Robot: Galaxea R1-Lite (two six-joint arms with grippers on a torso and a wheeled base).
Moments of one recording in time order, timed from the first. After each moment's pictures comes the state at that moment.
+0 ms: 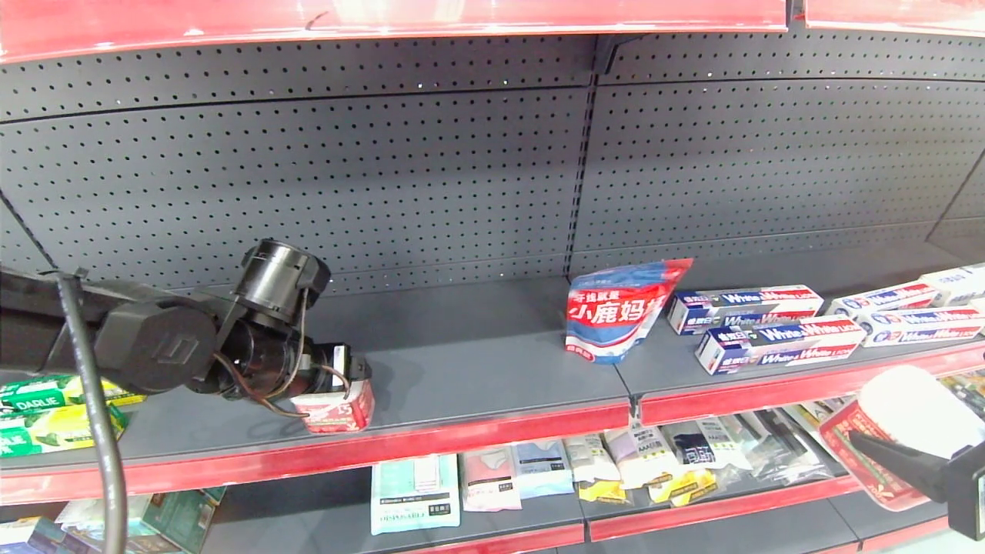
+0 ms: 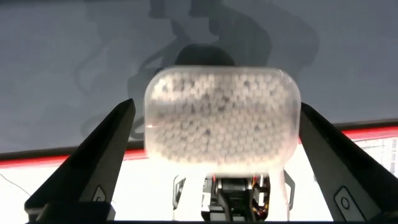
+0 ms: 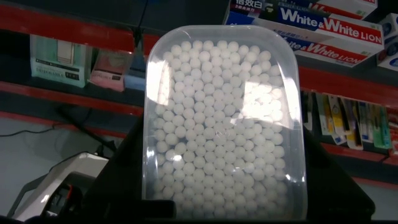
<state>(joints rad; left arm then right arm) -0.35 1.80 -0.96 0.09 0.20 -0.36 0.02 0.99 -0.40 -0.09 0.14 -0.27</state>
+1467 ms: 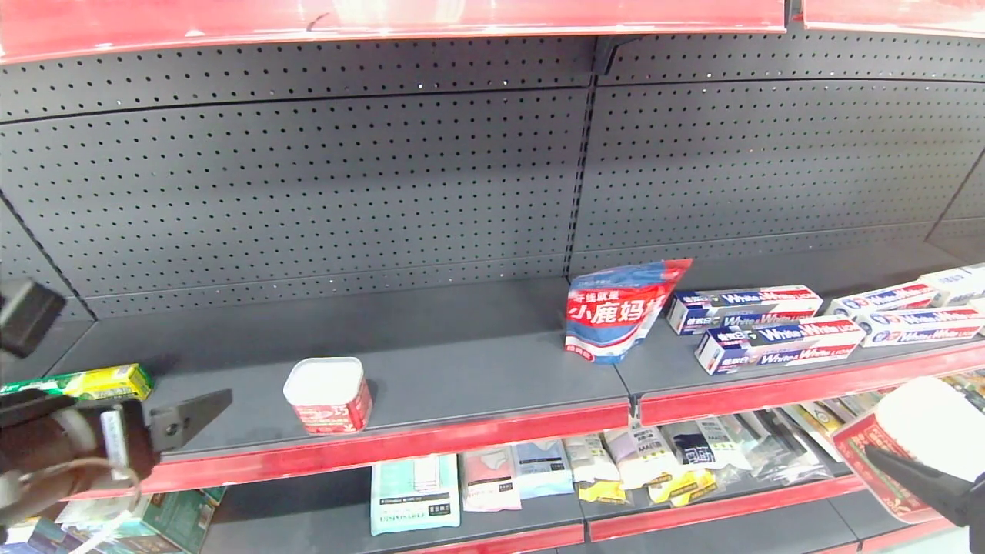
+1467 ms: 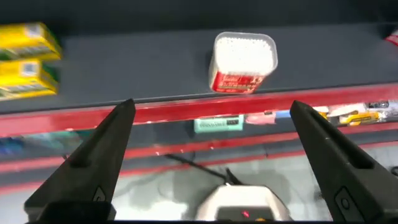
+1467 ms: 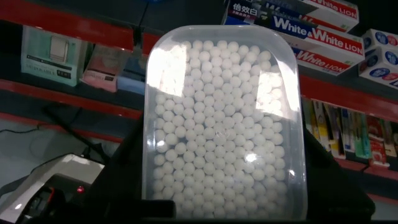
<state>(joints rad) -0.35 1.02 -0.58 0.09 0.27 -0.29 0.02 0.91 -0.37 -0.09 0.14 -0.33</state>
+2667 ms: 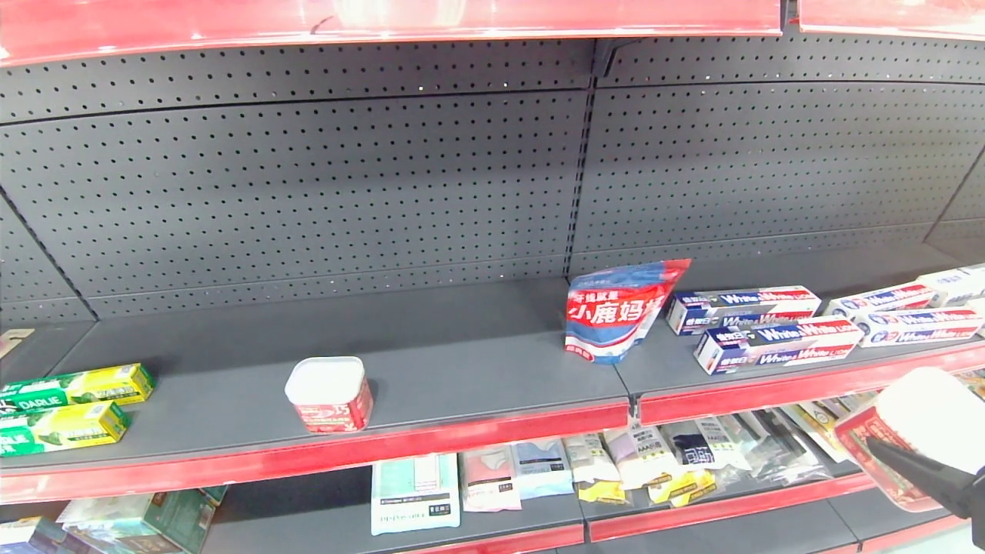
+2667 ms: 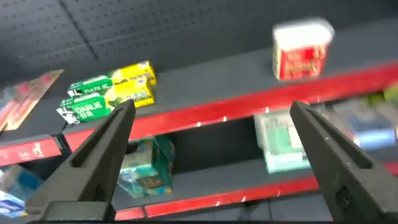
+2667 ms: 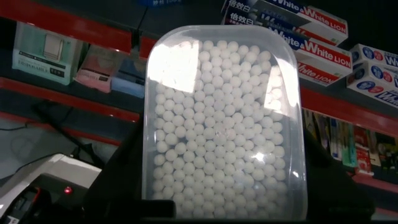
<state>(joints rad) -0.35 0.00 -0.19 0.26 0.39 0.18 0.02 0.91 -0.38 -0.09 0.15 -0.38</state>
